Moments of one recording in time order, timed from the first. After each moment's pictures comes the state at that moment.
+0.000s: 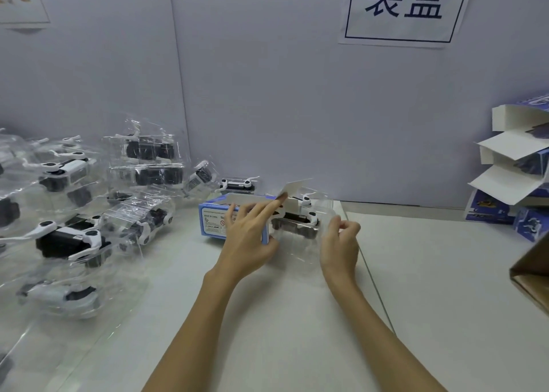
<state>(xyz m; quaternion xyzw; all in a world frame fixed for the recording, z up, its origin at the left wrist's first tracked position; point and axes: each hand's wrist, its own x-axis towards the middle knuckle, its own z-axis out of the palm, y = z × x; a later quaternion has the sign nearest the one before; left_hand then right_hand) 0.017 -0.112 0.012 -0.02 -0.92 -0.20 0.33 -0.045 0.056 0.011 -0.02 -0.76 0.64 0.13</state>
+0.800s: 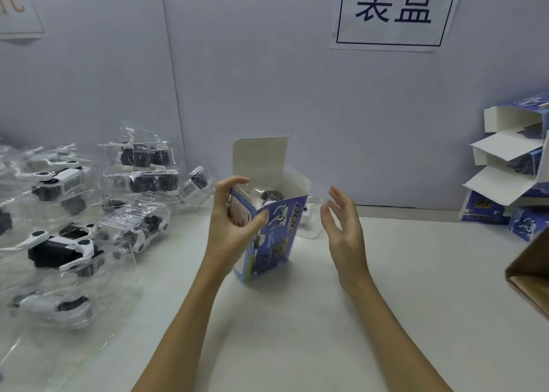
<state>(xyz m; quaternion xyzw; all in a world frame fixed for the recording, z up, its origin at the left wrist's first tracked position) 0.023 -0.112 0.038 -0.10 -0.70 -0.55 0.45 -0.043 0.087 0.033 0.24 -0.63 0.73 0.11</state>
